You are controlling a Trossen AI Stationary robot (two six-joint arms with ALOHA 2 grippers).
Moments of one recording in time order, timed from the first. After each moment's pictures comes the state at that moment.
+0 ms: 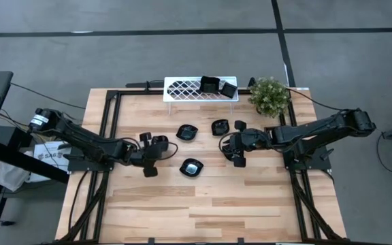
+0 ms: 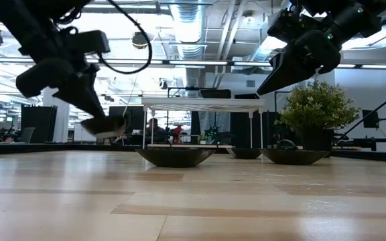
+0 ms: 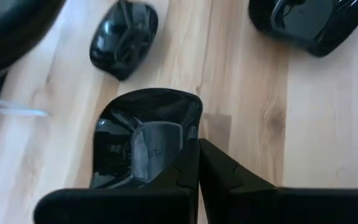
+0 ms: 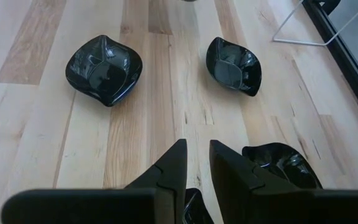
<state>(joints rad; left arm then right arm) -0.33 1.39 0.59 -0.38 -0.56 -0.15 0.07 1.14 0.61 -0.10 0.24 -0.07</state>
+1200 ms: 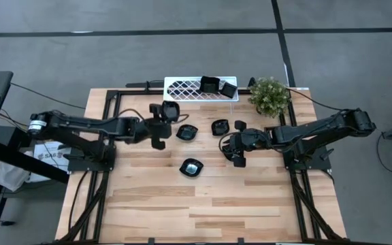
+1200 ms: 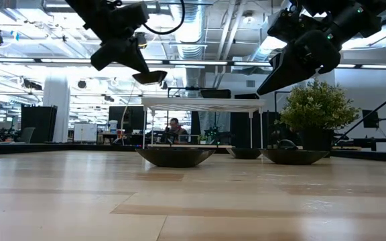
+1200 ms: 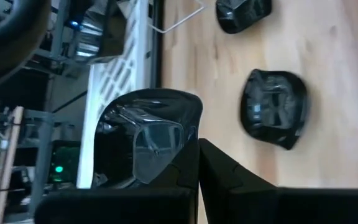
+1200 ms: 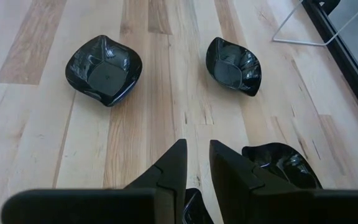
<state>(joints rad) -0.01 1.39 0.88 -0.38 -0.62 0.59 0.07 1.14 0.61 -0.10 0.24 -0.07</state>
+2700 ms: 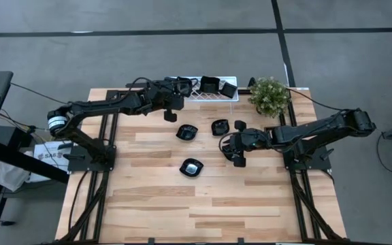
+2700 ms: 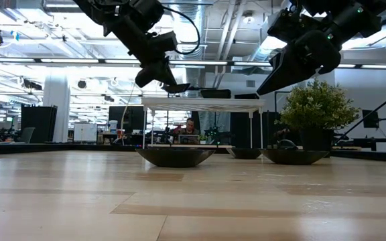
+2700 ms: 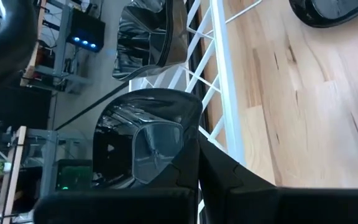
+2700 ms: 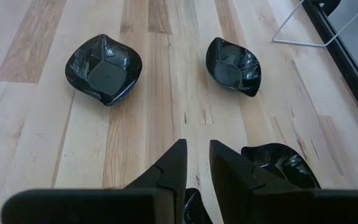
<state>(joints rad) 0.40 1.65 1.06 -0.15 -0.27 0.94 0.07 1.14 0.61 -0.11 0.24 -0.08</state>
